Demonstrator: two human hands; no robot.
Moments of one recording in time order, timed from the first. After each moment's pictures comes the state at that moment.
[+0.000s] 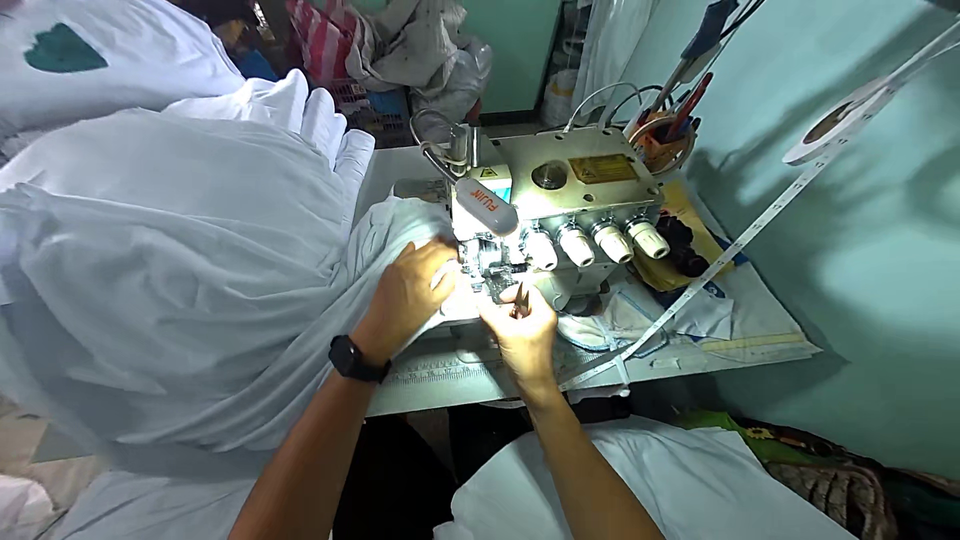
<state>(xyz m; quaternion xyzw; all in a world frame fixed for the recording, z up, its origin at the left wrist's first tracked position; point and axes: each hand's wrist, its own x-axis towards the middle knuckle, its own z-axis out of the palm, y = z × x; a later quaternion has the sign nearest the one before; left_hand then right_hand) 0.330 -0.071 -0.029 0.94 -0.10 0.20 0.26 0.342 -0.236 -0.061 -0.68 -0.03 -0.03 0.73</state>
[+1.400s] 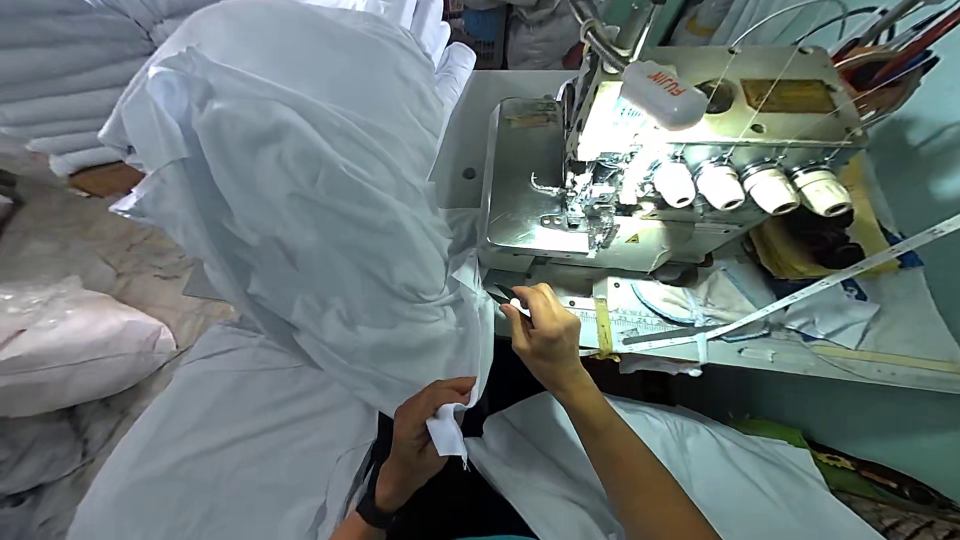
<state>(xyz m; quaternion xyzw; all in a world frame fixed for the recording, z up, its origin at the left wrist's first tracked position) 0.095 -0.143 -0.098 0.75 -0.02 0.33 0.57 0.280 -0.236 -0.113 -0.79 -0.39 -0.17 0.43</state>
